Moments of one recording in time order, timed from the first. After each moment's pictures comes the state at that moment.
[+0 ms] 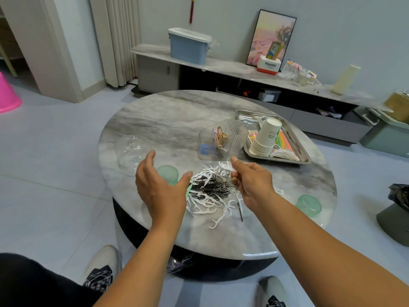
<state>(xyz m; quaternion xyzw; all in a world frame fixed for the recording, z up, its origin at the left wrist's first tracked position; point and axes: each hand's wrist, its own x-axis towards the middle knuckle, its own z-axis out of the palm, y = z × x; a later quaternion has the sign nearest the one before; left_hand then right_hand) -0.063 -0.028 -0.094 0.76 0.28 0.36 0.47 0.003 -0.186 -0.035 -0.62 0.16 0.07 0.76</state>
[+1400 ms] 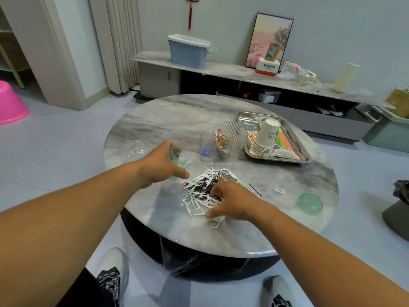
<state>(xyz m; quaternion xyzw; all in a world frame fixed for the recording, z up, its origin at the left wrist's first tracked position) -0.025 0.047 -0.028 0.85 0.09 -0.04 0.52 -0.009 -0.186 -0.059 -0.95 -0.18 0.21 0.16</state>
